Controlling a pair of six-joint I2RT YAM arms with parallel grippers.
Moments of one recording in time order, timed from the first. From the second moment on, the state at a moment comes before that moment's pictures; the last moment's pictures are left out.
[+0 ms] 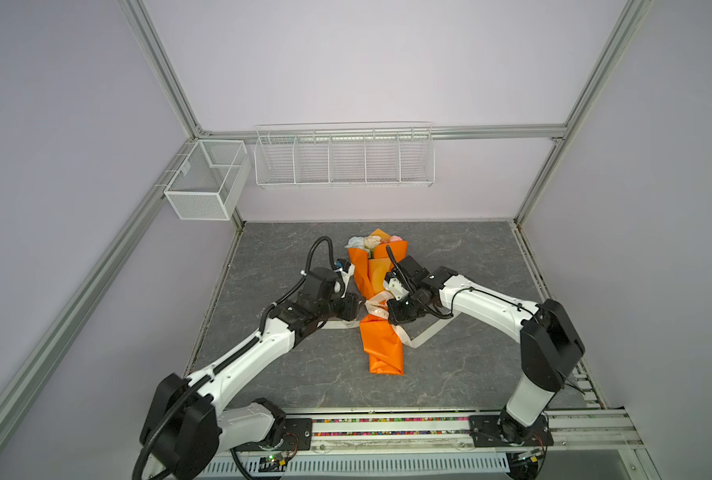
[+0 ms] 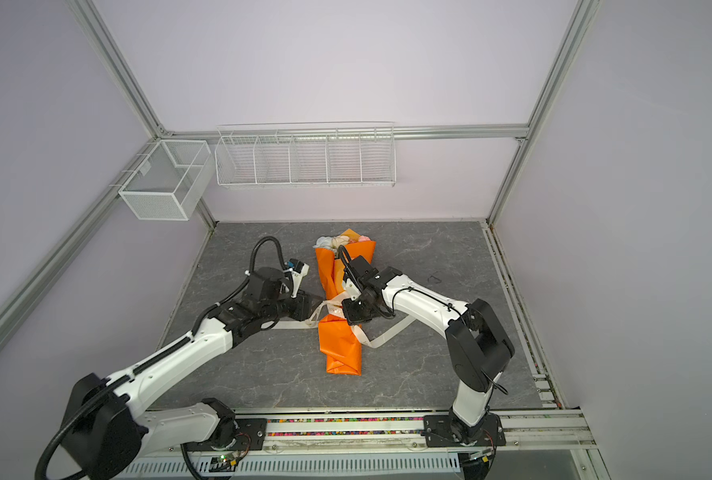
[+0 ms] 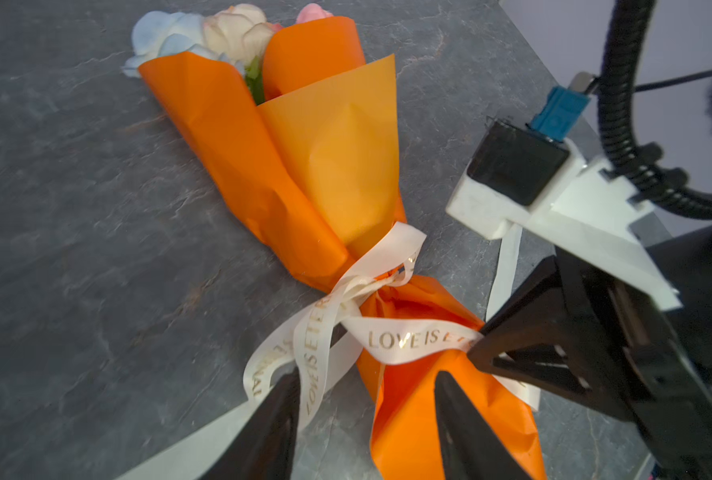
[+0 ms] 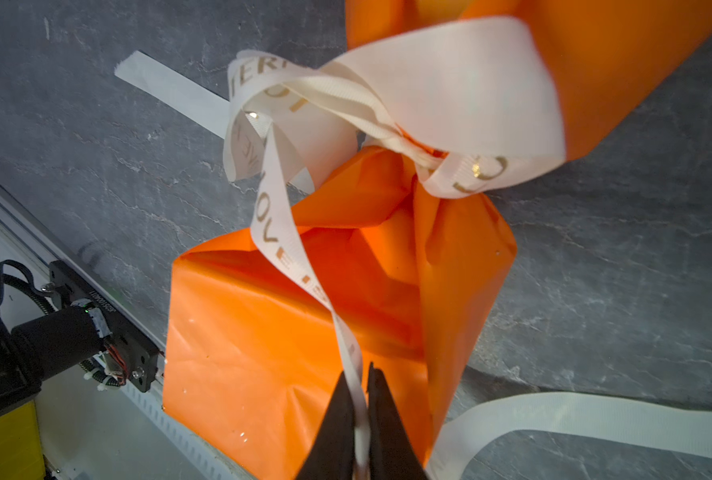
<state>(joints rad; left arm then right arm) -0.61 1.30 0.87 -0.24 0.21 -0.22 0.74 1.74 1.31 -0.78 -0.30 0.41</state>
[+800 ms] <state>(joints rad) -0.60 1.78 1.19 -0.38 0.47 0.08 0.74 1.74 1.27 -0.72 -0.32 0.46</state>
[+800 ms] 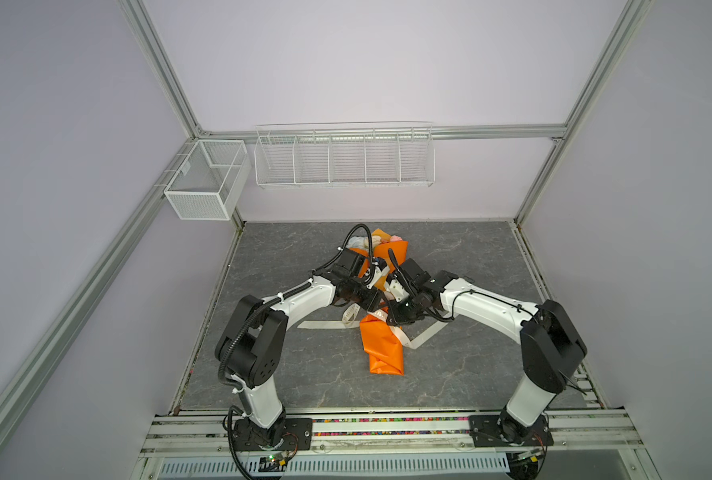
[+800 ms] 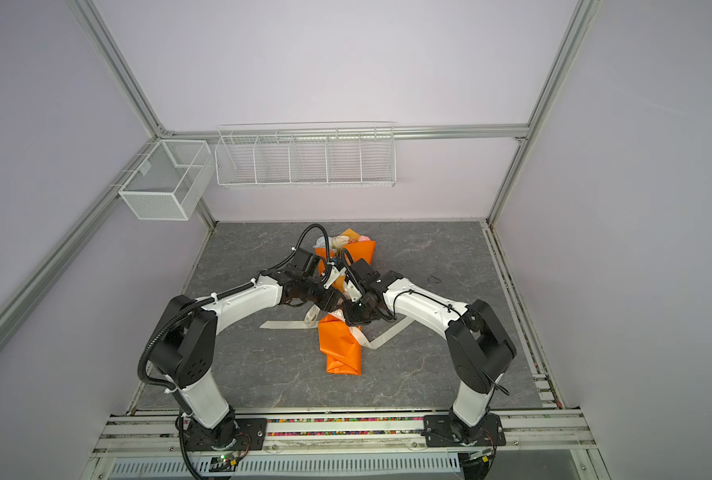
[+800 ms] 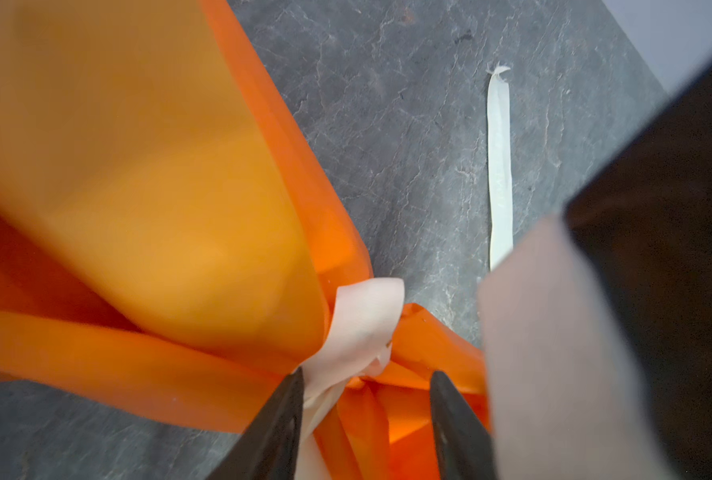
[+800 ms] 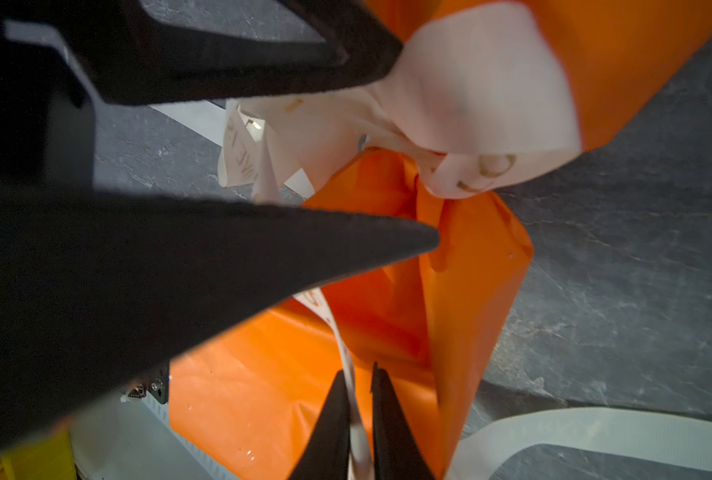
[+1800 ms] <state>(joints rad) -0.60 1.80 1.23 -0.43 0.45 0.14 0.74 1.74 1.27 -0.71 -0.32 0.46</state>
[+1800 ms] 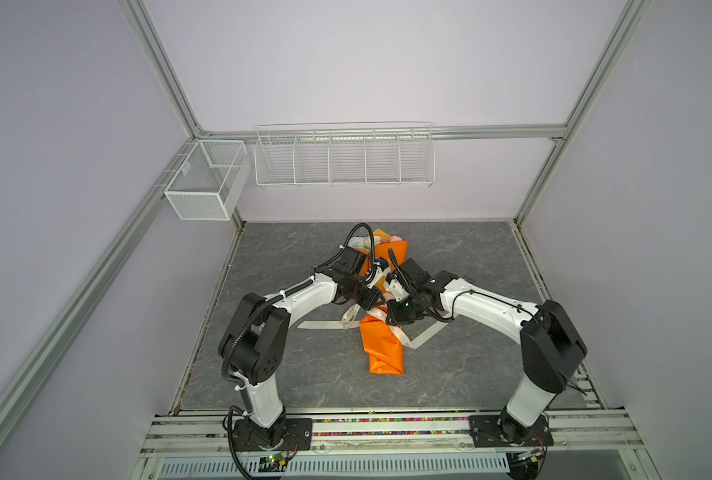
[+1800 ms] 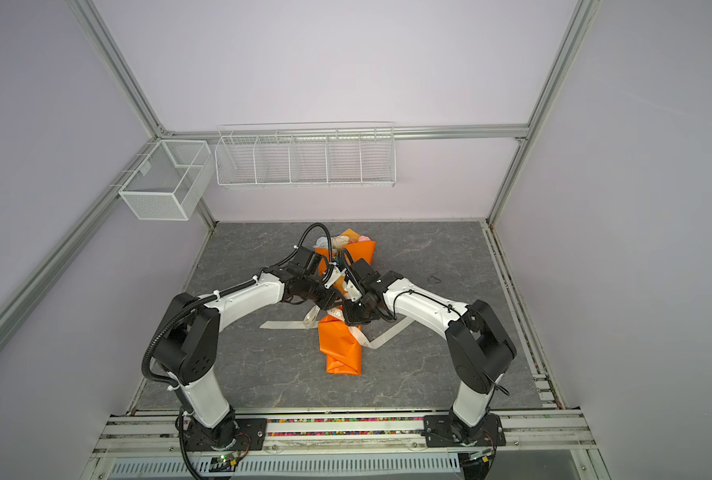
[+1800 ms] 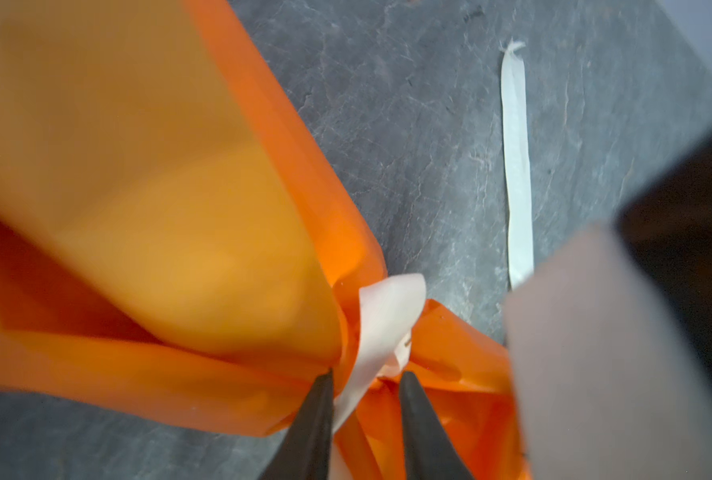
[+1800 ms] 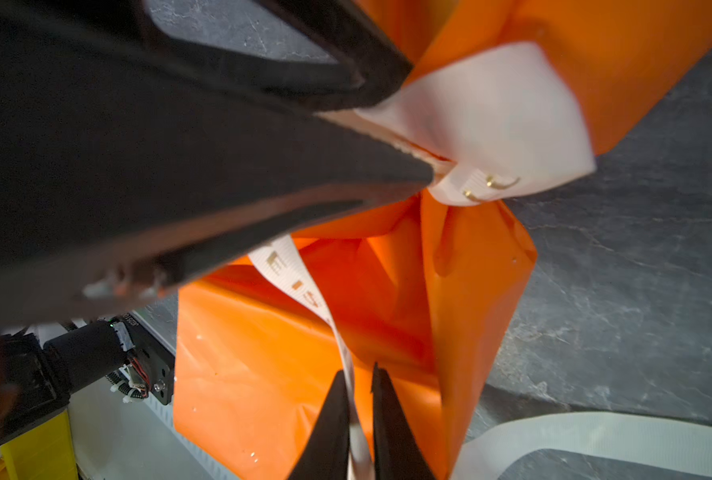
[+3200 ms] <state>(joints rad) -0.60 1.71 1.20 -0.43 0.48 0.11 0.80 1.65 1.18 -0.77 -0.26 0.17</state>
